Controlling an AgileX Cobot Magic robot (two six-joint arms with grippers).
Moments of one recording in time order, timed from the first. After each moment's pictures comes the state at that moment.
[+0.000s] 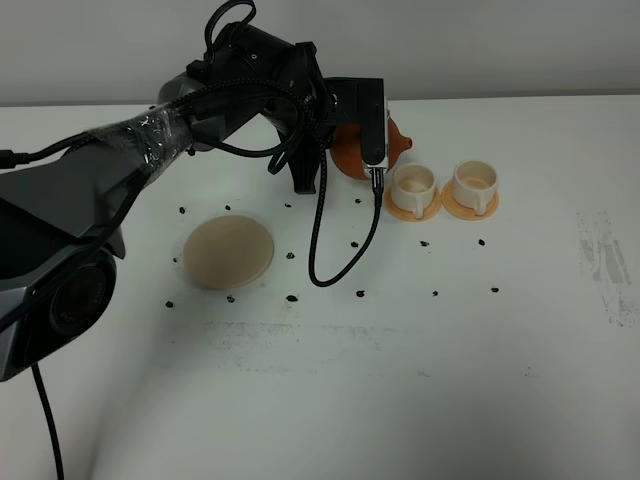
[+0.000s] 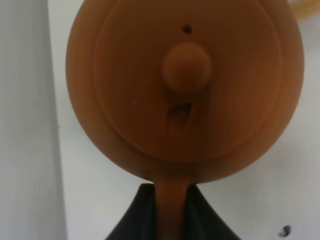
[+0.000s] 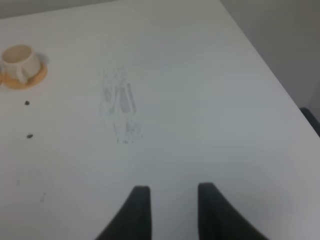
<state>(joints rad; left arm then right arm) -0.53 2.41 -2.13 0.08 0.68 1.11 -0.33 -0.01 -0.52 0.03 1.11 -0.01</state>
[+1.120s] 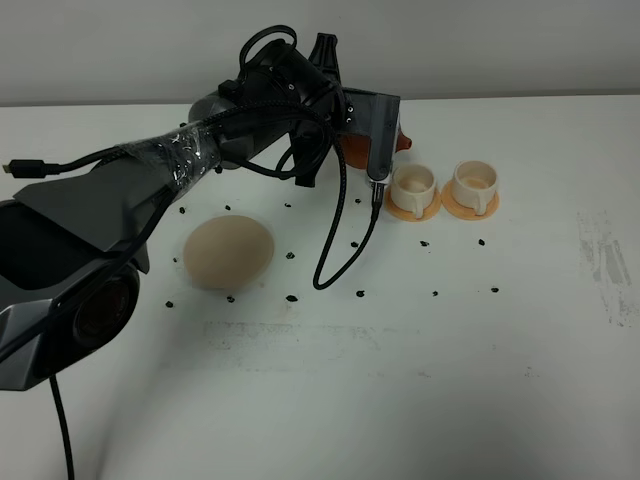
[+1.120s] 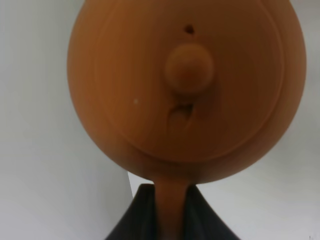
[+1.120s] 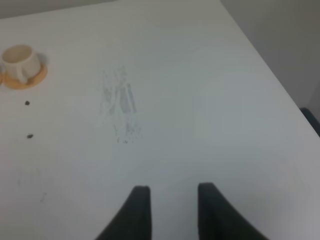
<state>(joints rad) -0.58 2.45 -2.13 0.37 0.59 1.04 -0.33 -0.01 -0.52 0.03 1.11 -0.01</state>
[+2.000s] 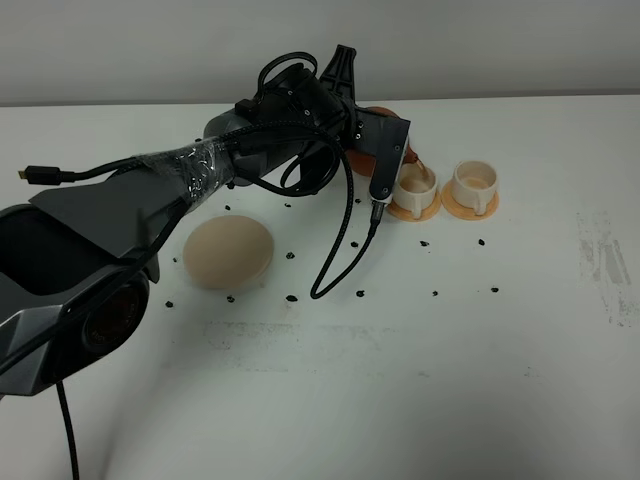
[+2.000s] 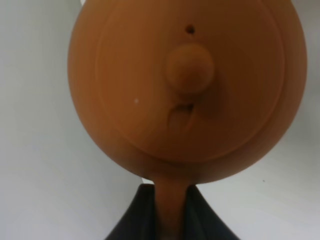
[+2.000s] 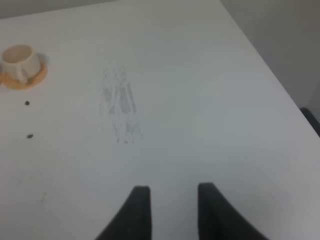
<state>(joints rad) -0.61 2.46 -2.08 0.48 0.49 1.04 -0.33 -0.01 -0.52 0.03 1.11 -0.01</state>
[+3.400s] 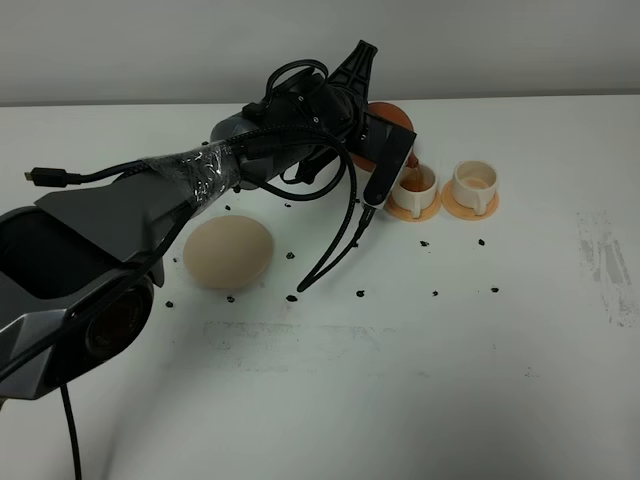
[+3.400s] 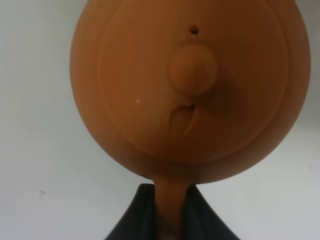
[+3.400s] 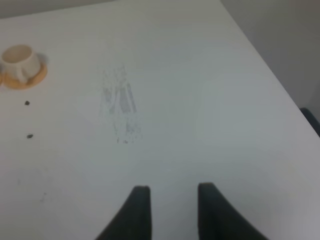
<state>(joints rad) -0.62 2.46 -2.08 0.58 0.45 1.14 -0.33 -0.01 -0.52 0.03 1.11 -0.01</state>
